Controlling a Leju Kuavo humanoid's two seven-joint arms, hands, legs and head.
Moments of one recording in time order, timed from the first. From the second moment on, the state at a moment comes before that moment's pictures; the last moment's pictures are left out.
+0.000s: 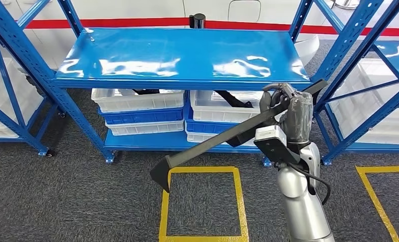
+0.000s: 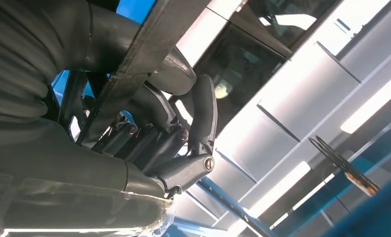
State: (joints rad) left arm -0.17 -0.08 0.94 -0.21 -0.40 0.23 -0.52; right arm -0.24 0.00 0.12 -1.41 0.63 -0.30 -0.39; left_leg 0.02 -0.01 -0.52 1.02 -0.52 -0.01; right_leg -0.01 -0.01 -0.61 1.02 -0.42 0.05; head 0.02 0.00
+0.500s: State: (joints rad) left arm -0.18 -0.09 0.97 -0.21 -0.35 0.21 -0.54; right arm -0.28 0.02 0.08 -1.33 0.47 -0.24 -0.48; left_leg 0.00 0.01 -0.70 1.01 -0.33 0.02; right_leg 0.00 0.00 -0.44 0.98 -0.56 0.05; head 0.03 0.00
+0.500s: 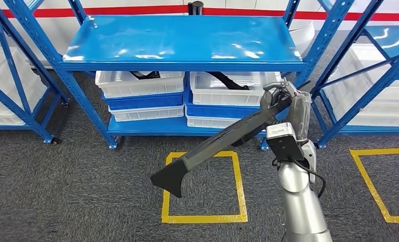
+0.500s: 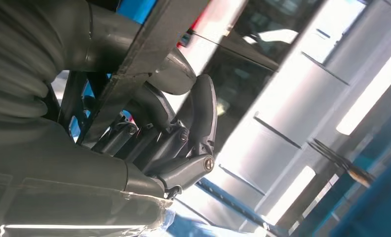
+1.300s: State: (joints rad) left arm -0.13 -0.09 1.07 -0.21 -0.30 0.22 -0.56; right arm -0.40 0.06 0.07 -1.13 0.38 -0.24 -0.56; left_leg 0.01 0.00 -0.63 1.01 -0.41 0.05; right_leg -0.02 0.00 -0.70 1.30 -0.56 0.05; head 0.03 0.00
